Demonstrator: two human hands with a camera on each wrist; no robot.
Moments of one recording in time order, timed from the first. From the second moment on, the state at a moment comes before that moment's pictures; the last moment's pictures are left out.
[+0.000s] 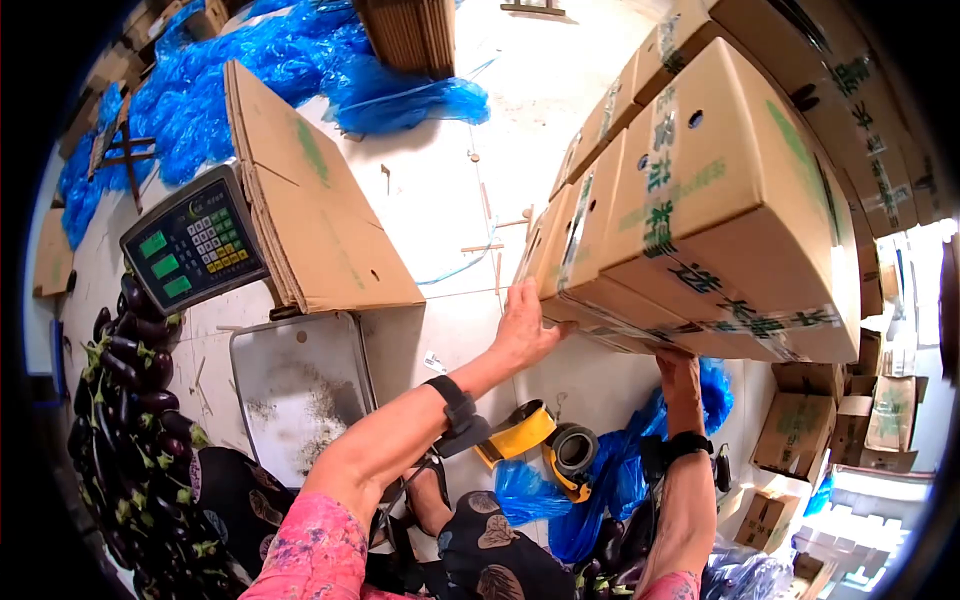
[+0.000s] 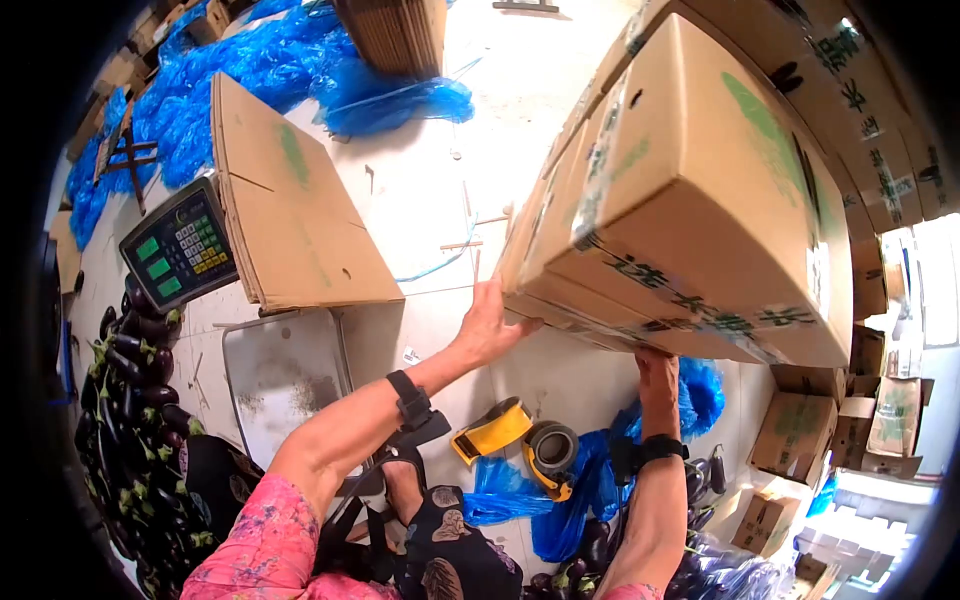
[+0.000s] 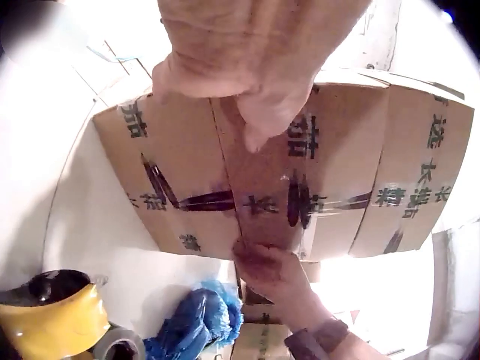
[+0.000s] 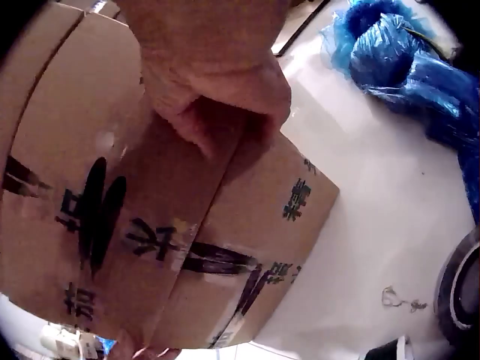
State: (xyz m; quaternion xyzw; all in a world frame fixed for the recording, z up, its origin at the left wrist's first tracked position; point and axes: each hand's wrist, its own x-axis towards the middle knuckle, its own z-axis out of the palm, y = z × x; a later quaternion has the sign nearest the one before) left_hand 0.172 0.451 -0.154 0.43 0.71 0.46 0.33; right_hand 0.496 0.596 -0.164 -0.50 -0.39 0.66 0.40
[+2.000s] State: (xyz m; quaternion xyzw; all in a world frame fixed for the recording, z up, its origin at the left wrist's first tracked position) left_hand 0.074 0.538 -0.191 0.50 0.65 0.51 0.26; right_hand 0.391 0.554 -0.138 -0.62 -0.47 0.55 0.29
